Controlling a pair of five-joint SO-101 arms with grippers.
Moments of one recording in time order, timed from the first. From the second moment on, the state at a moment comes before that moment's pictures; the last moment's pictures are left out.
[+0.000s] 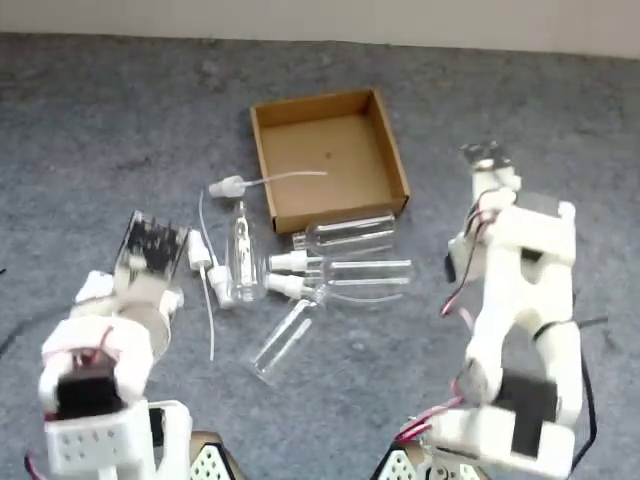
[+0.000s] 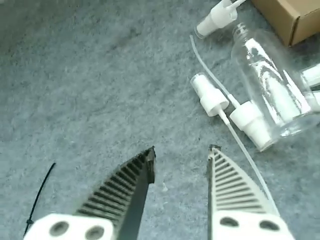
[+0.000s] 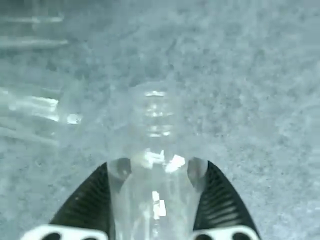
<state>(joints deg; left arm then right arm) -14.6 -77.1 60.4 72.7 -22.0 8.4 -10.9 27.3 68.8 28.4</state>
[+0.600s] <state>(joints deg) -11.6 -10.3 36.0 53.3 5.7 1.1 -44.9 52.5 66.1 28.4</state>
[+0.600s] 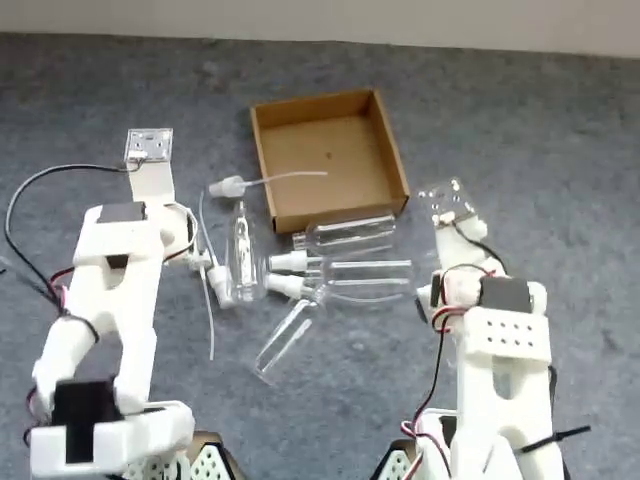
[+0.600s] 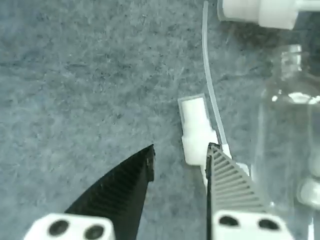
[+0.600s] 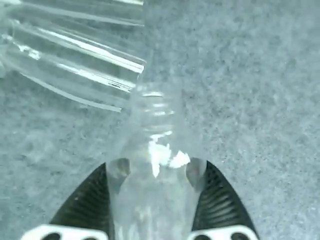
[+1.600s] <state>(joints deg) -11.2 4.9 30.6 42.2 6.8 1.0 -46.1 53.8 66.1 28.4</state>
